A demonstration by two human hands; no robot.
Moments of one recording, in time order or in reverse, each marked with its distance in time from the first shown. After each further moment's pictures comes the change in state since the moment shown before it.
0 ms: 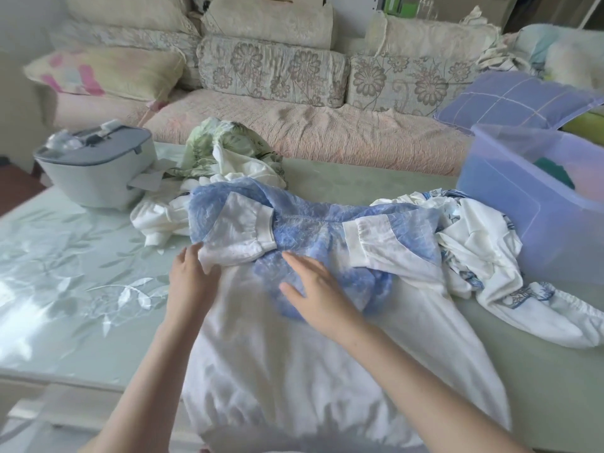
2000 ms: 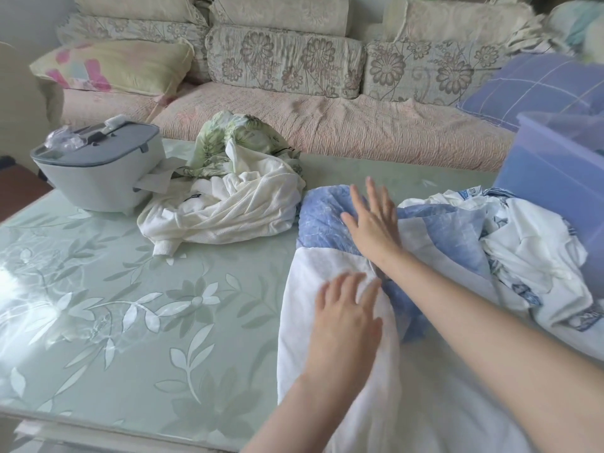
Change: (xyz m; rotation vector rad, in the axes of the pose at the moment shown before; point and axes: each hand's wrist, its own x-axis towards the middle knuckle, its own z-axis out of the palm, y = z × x) left_hand -0.074 0.076 0.087 0.275 -0.192 0.744; right_hand 0.130 0.095 -0.022 -0.429 0.197 0.253
